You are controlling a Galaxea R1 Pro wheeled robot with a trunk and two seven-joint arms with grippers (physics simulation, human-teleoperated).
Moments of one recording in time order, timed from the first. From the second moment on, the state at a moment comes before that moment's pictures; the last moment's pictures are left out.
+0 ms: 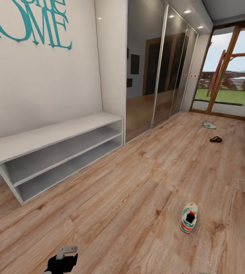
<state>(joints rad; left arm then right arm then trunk) -0.37 0.05 0.02 -0.32 0.03 -0.11 0.00 -0.08 -0.08 -0.12 -0.61 0.01 -0.23 0.00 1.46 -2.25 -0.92</state>
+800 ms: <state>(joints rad) -0.38 0.05 0.02 -0.32 0.03 -0.11 0.00 -0.08 -0.08 -0.12 -0.61 0.01 -0.23 0.00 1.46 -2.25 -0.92</state>
